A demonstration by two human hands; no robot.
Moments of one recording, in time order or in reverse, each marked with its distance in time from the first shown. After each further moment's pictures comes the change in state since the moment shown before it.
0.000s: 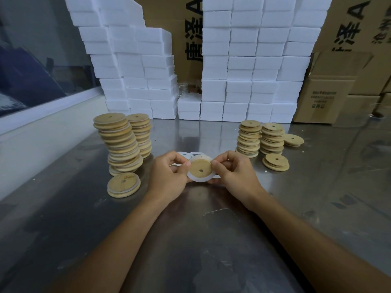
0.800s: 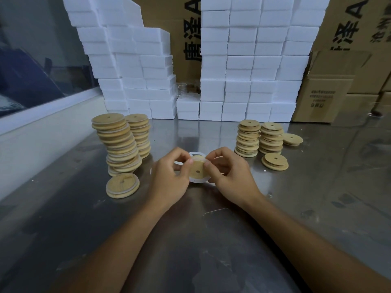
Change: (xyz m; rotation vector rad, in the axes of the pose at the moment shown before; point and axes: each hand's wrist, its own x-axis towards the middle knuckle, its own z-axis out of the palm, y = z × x) left_hand -0.004 0.003 -0.002 0.201 0.012 0.355; right_hand -0.001 0.007 0.003 -0.228 -0.005 -0.267
